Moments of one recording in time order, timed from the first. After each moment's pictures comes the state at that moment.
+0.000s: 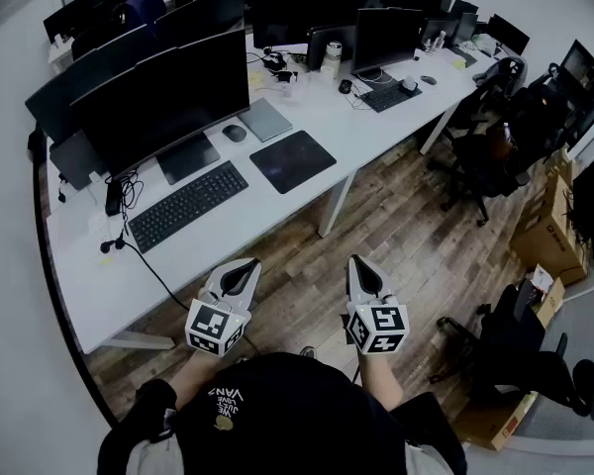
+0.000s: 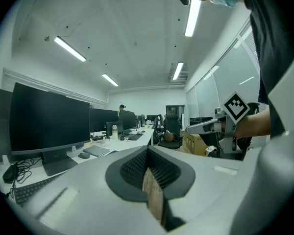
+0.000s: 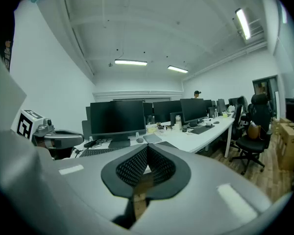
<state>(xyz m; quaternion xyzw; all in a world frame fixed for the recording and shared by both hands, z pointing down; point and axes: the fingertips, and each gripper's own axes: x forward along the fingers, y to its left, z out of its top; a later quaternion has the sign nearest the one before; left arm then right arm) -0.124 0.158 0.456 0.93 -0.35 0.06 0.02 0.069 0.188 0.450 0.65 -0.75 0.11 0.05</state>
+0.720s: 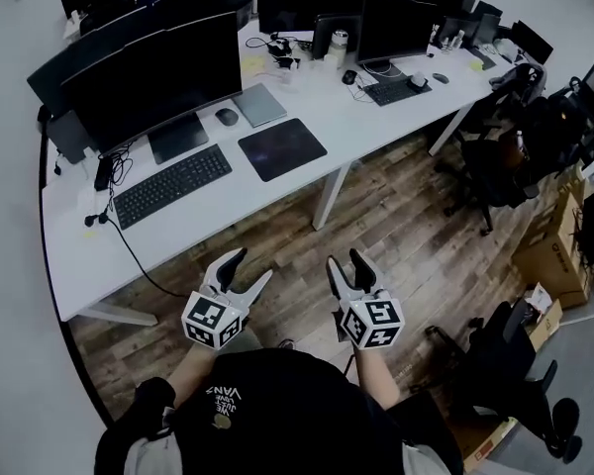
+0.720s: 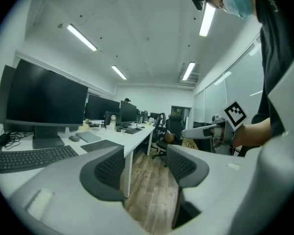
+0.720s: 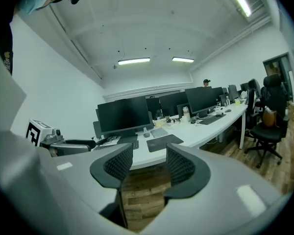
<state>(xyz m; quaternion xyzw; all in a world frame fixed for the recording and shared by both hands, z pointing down) -0.036 0.173 0.491 0.92 -0.37 0.05 0.10 0.134 0.181 0.480 0.58 -0.80 0.16 0.04</state>
